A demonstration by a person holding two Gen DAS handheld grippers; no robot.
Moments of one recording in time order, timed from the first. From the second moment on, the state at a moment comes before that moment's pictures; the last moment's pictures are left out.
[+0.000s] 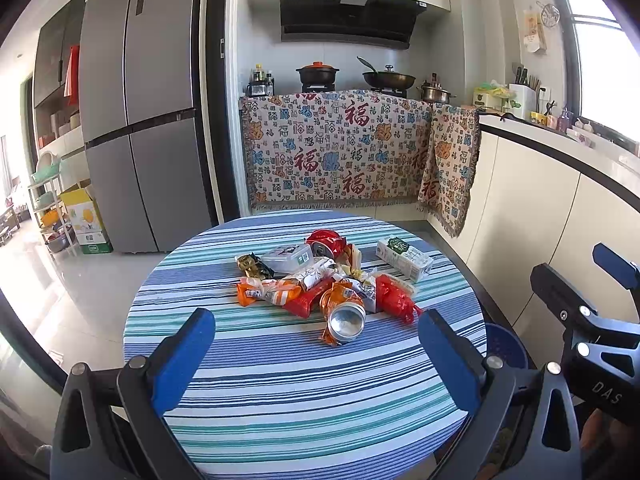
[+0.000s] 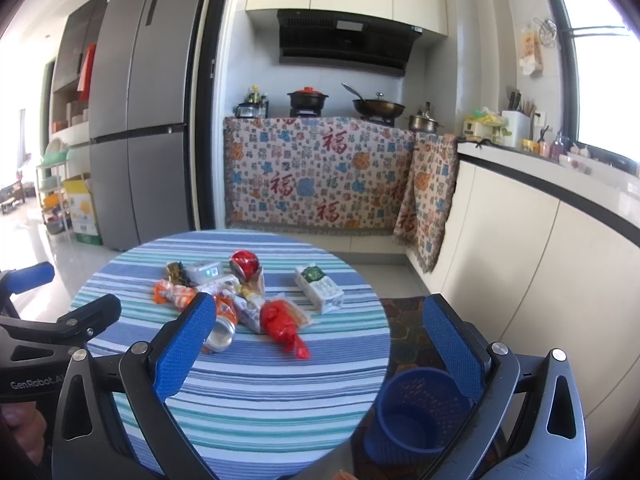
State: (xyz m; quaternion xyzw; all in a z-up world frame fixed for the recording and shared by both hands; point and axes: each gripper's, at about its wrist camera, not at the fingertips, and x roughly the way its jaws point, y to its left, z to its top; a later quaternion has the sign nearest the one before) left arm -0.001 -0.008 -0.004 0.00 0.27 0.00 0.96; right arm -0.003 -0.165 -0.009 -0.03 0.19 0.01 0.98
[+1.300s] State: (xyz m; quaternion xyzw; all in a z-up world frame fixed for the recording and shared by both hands) left arm -0.001 -0.015 -0.009 0.00 0.28 0.00 0.96; right arm -0.005 -0.164 -0.013 -0.02 0.19 0.01 0.98
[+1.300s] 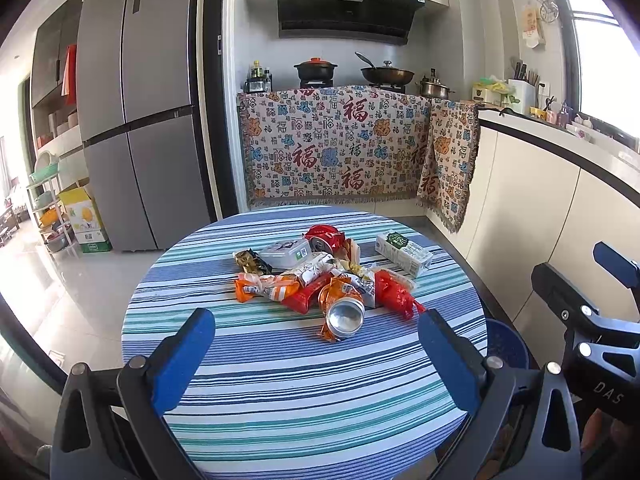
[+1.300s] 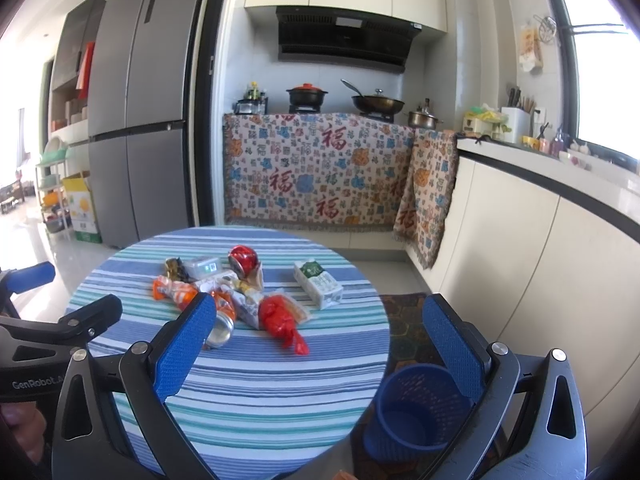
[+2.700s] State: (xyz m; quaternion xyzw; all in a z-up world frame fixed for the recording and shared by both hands) left arm 0.128 -0.033 -0.171 0.01 0.43 -0.04 0.90; right arm 0.111 -0.171 -0.168 0.01 0.38 0.08 0.92
